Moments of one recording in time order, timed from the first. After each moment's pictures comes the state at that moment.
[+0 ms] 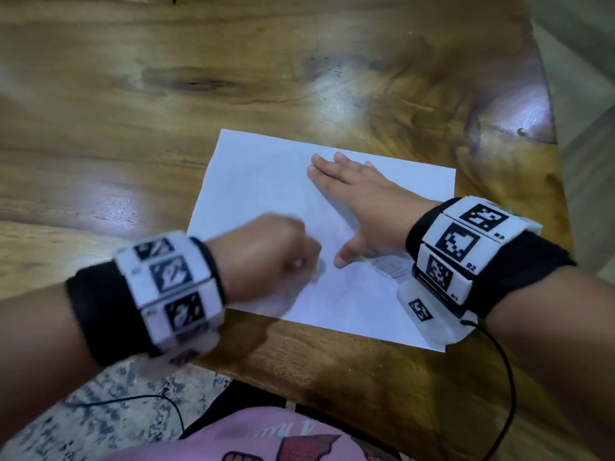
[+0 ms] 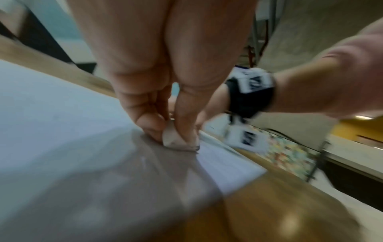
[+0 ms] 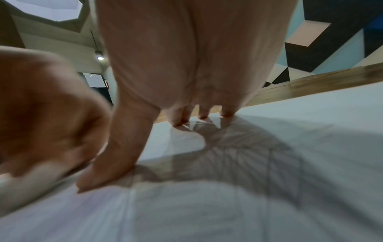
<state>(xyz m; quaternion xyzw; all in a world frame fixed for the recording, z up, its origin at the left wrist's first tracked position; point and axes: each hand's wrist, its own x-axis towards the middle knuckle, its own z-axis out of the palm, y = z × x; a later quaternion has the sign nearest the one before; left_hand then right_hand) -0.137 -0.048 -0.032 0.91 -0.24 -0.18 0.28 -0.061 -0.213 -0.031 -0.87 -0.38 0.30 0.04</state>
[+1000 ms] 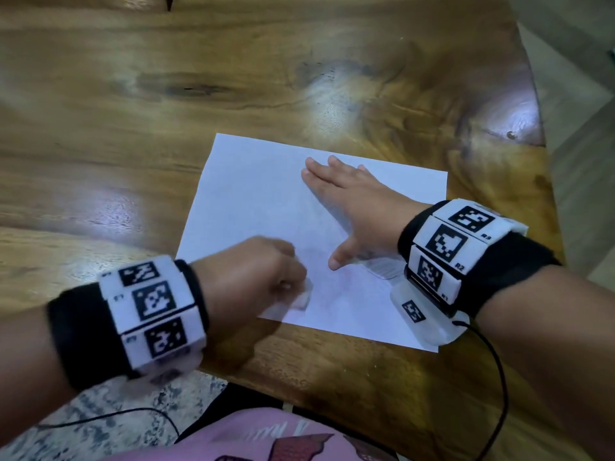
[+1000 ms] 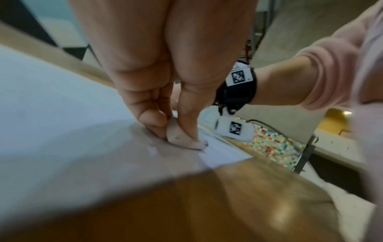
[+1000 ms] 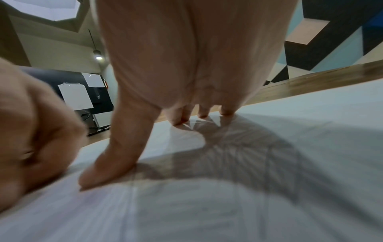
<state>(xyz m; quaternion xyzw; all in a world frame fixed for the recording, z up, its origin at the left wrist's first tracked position) -0.155 -0.043 -0.035 0.90 -0.25 -0.24 0.27 -0.063 -0.213 -0.028 -0.87 -0.38 0.30 0.04</state>
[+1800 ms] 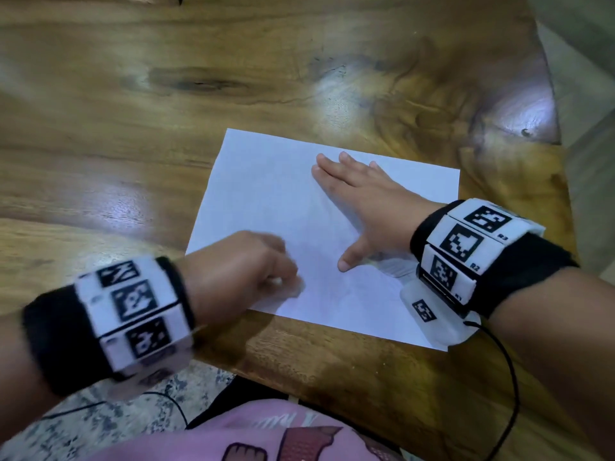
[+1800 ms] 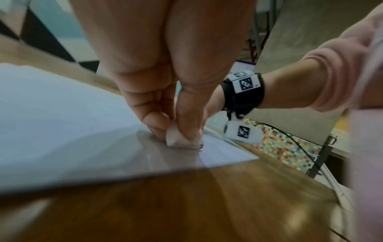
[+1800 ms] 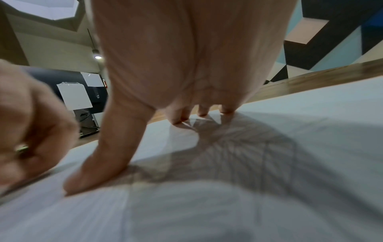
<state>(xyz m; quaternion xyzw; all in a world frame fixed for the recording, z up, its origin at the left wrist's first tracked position) -0.161 -0.030 -0.029 0.91 -0.22 -0.21 0.29 -0.064 -0.214 -0.031 -0.87 -0.38 0.30 0.02</state>
